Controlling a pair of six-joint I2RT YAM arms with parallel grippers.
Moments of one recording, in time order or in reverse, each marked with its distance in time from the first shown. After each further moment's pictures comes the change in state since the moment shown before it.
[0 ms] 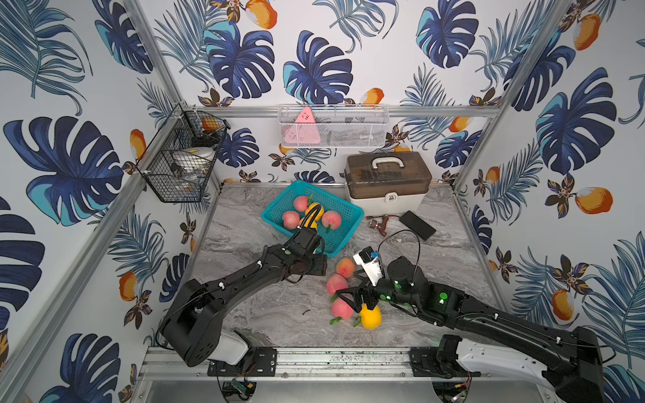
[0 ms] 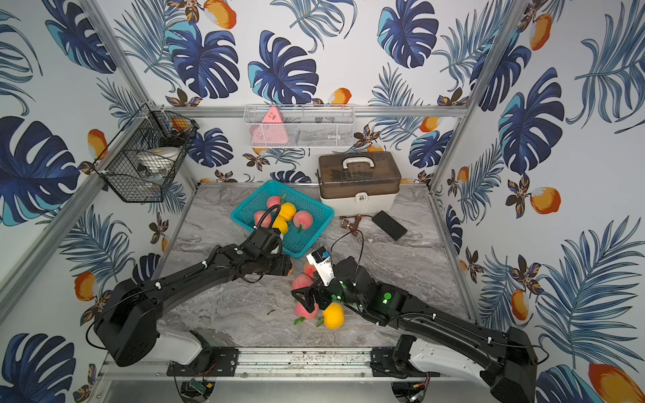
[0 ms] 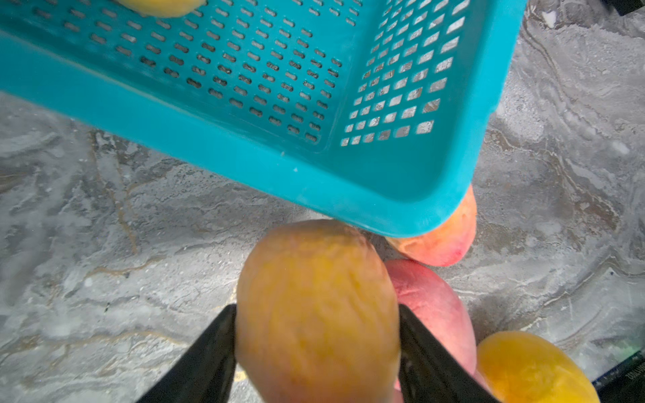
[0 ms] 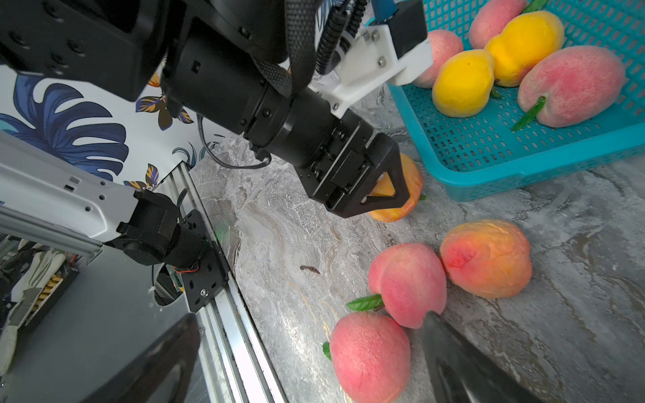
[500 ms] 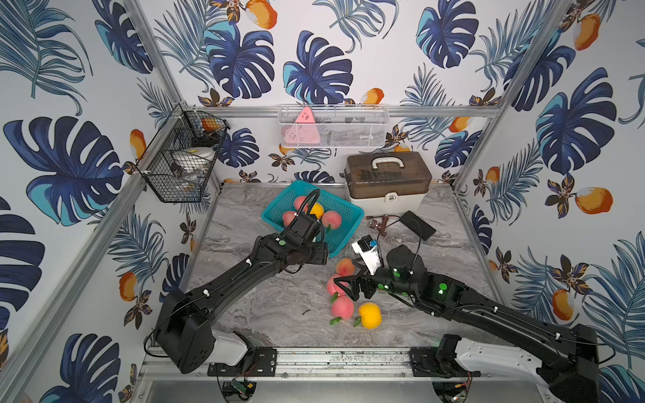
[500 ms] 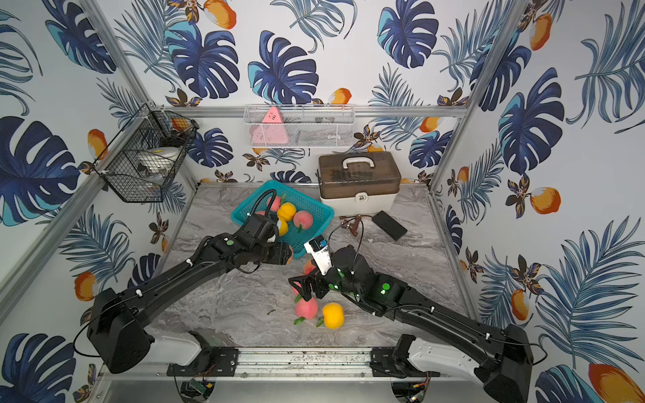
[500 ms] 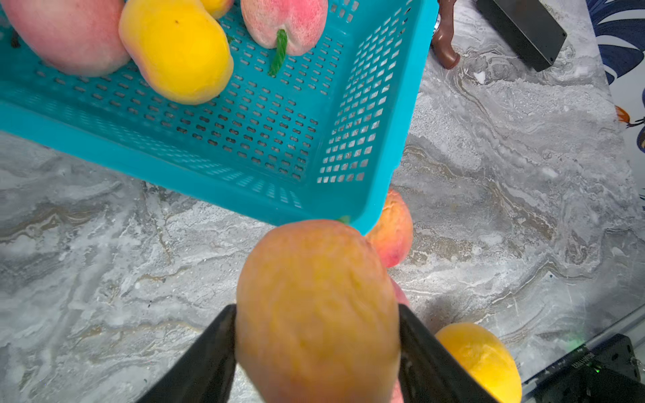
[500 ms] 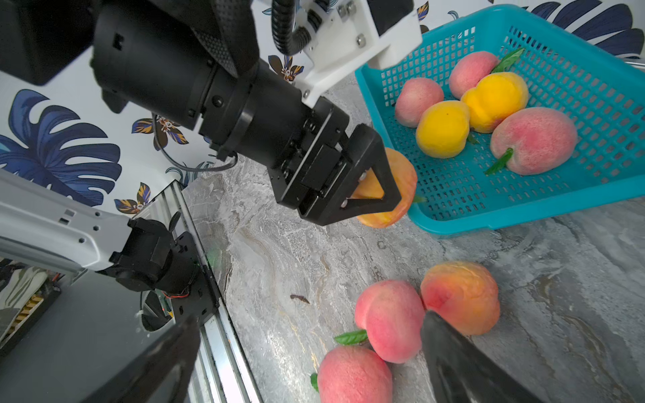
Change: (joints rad) left arm 0.000 -0.021 0.180 -0.130 -0.034 0.026; right arm -0.060 0.064 0.116 -0.023 -0.006 -0.055
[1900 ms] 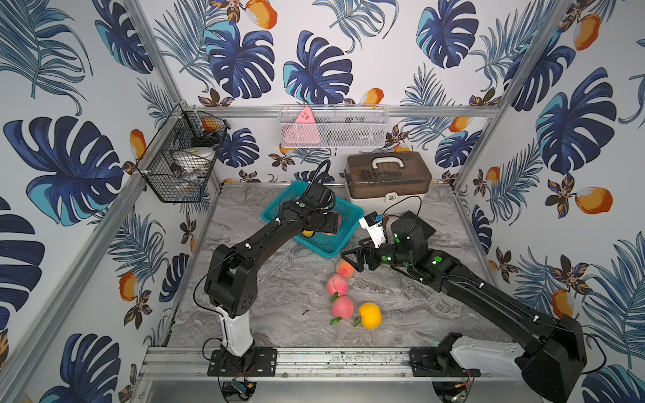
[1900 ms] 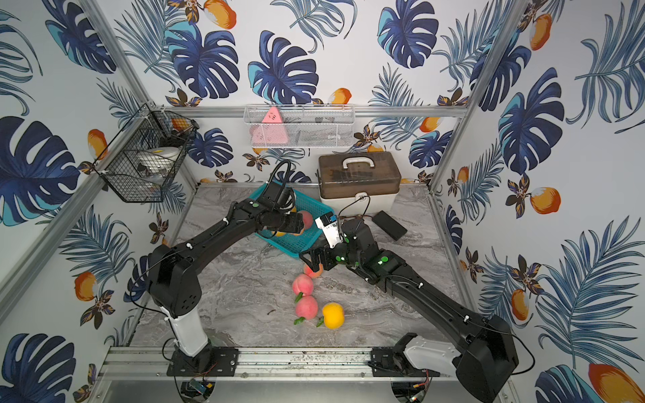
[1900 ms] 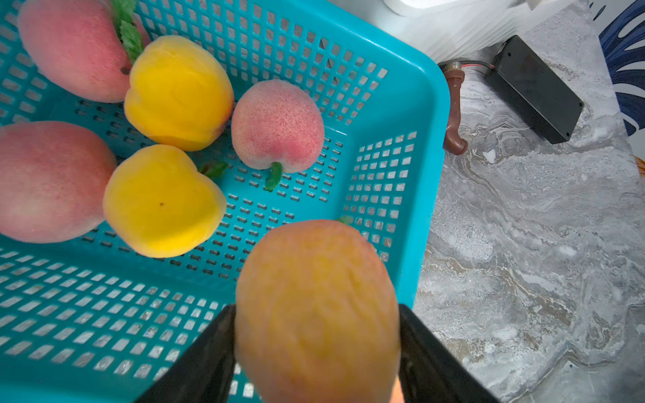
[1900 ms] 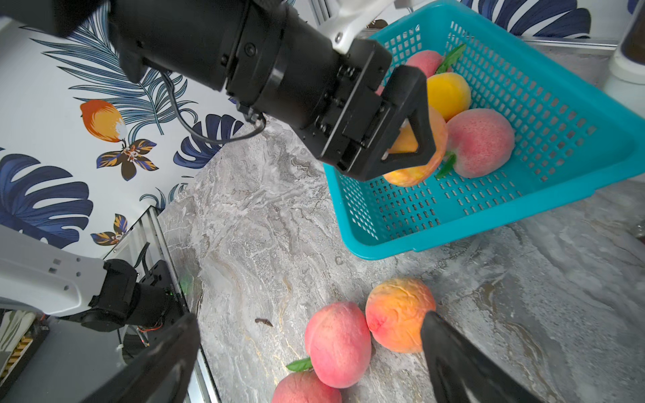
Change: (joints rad) left arm 0.111 0.449 0.468 -0.036 0.072 0.111; right arm -0.293 0.154 0.103 -0.020 -0.225 -0.051
